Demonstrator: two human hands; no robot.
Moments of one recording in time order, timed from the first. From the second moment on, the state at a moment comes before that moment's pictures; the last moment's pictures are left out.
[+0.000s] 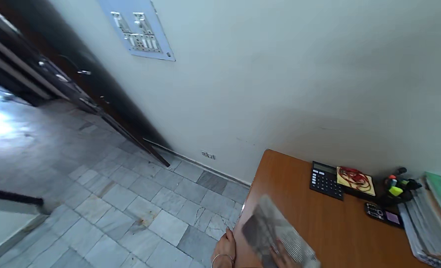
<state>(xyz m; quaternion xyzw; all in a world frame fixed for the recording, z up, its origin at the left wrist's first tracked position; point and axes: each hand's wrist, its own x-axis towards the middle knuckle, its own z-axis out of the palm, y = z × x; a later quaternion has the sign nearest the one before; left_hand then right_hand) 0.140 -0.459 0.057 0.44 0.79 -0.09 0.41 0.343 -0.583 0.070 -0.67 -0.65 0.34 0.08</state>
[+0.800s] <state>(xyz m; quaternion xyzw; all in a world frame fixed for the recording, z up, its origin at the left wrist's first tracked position) 0.147 -0.459 0.068 0.47 0.81 -0.13 0.35 0.310 -0.611 0.069 -0.68 -0.66 0.32 0.09</state>
